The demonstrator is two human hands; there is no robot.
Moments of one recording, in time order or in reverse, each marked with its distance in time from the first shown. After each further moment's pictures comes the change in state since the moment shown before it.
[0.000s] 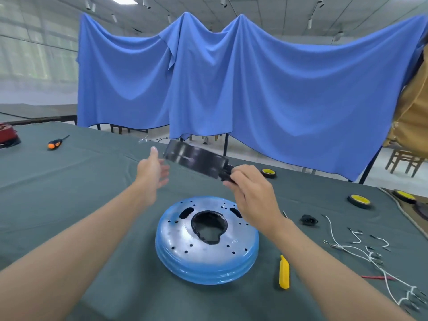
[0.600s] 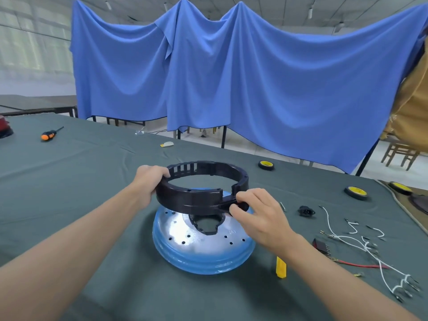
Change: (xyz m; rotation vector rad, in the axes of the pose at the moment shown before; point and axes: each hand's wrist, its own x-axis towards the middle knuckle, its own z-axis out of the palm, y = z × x) left_hand 0.000 -0.029 -0.013 0.259 -0.078 -0.059; right_hand -0.060 0.014 -0.005 -0.206 0.001 -0.359
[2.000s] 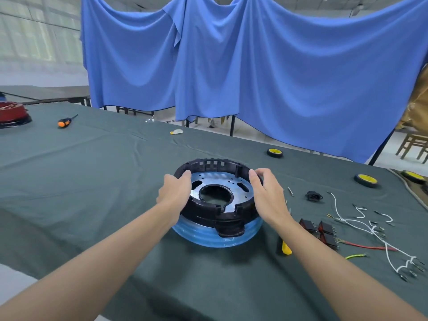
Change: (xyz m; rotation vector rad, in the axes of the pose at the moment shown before) left_hand -0.066 -0.044 0.028 0.196 0.098 -0.098; right_hand 0.006 -0.017 0.006 0.573 -0.367 1.311
